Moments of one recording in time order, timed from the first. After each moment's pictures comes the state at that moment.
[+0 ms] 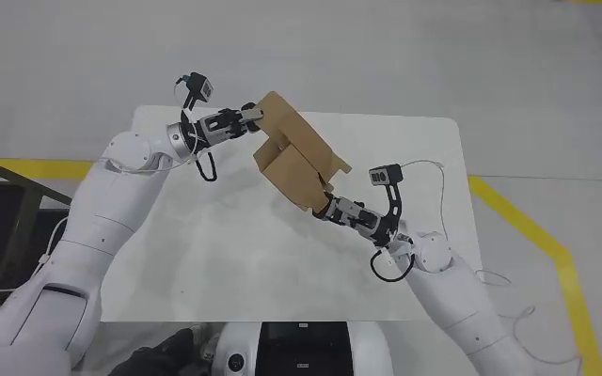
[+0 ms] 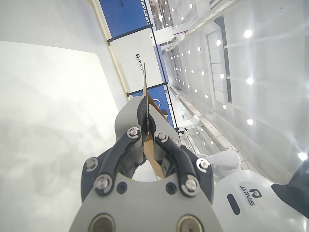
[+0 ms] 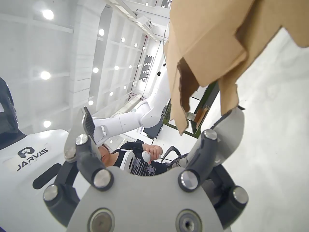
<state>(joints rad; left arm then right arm) 0.76 -0.93 -1.01 -1.16 -0.62 -0.40 -0.93 -1.21 -1.22 0.99 -1.44 0.55 -0.69 0.82</state>
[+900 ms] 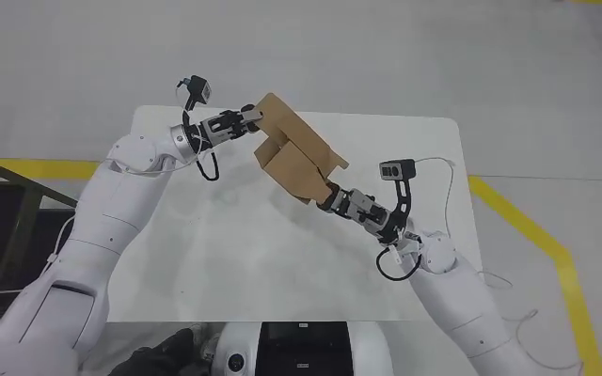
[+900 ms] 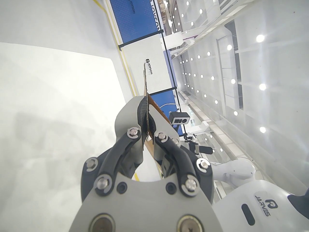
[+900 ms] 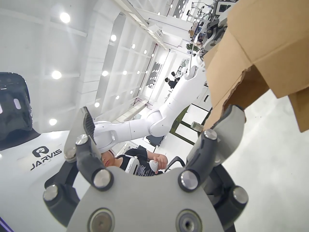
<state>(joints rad) 0.76 -0.97 -1.03 -1.10 -0.54 -0.42 -0.90 -1.23 -1.22 1.04 -1.49 0.59 -0.68 0.79</state>
